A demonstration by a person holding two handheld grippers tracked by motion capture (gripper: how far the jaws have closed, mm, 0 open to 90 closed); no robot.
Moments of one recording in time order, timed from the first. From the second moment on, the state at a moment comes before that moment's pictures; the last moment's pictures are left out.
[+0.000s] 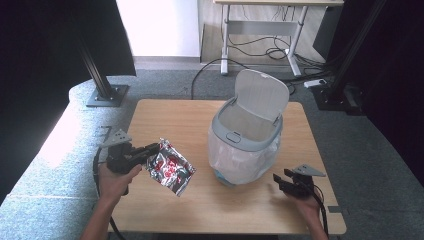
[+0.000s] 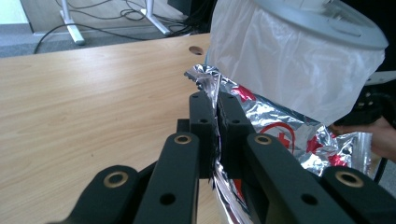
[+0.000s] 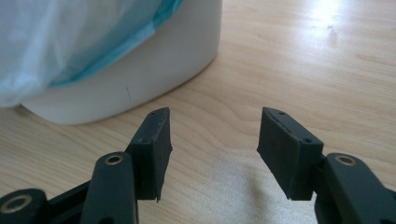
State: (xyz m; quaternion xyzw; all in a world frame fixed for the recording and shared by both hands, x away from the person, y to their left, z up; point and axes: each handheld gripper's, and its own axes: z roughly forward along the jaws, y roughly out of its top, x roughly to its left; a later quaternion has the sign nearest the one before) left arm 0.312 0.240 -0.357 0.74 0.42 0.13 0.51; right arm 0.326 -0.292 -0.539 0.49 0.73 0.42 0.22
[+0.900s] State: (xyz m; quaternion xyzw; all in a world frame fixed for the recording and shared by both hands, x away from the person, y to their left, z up) left arm 0.336 0.221 -0.309 0.75 0.38 0.12 0.52; right arm 0.318 -0.288 -0.553 0.50 0.76 0.36 0.22
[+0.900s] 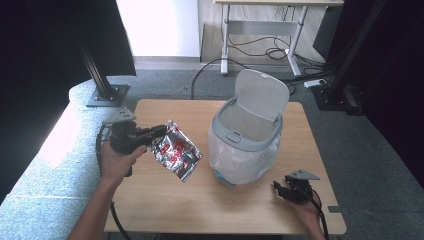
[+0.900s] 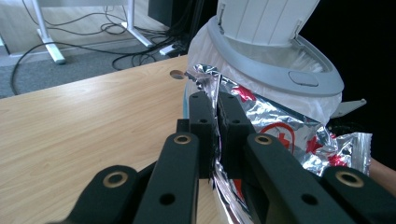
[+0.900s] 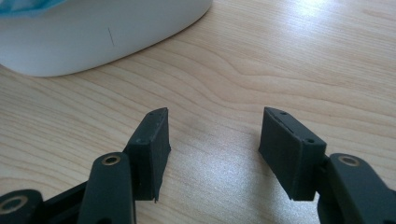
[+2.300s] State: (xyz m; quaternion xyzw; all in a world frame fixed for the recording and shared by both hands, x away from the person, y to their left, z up) left arm 0.379 0.171 -0.275 0.78 0.36 0.11 0.51; right arm 0.321 -0.287 -0.553 0.50 0.76 0.35 0.22
